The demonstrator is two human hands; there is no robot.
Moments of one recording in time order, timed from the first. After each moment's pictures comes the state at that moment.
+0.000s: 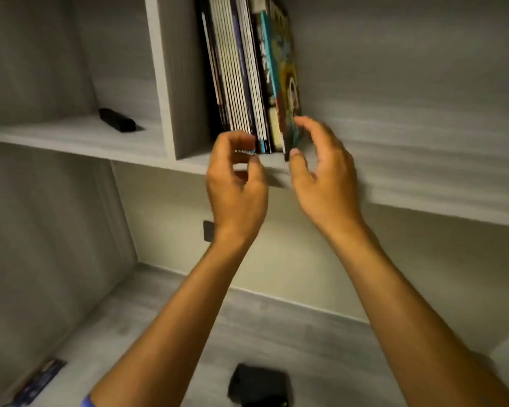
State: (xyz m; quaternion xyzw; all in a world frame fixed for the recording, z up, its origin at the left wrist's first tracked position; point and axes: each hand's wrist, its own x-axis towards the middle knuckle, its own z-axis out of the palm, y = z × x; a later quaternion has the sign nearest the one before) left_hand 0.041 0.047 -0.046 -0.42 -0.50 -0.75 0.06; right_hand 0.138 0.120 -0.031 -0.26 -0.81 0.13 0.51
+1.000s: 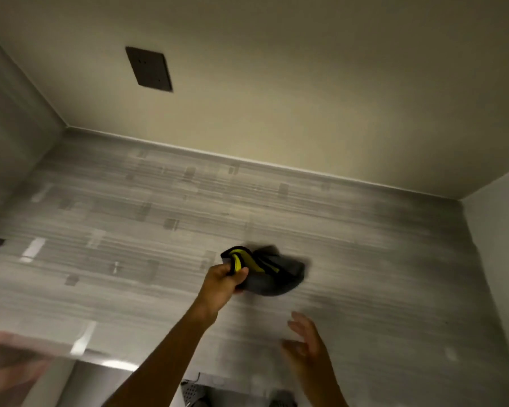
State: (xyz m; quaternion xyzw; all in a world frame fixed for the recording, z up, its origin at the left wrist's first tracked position) left_hand 0.113 0.002 -0.518 -0.14 -0.67 -0.50 -0.53; right_hand 0.338 -0.018 -0.519 -0.59 -0.55 0.58 0.11
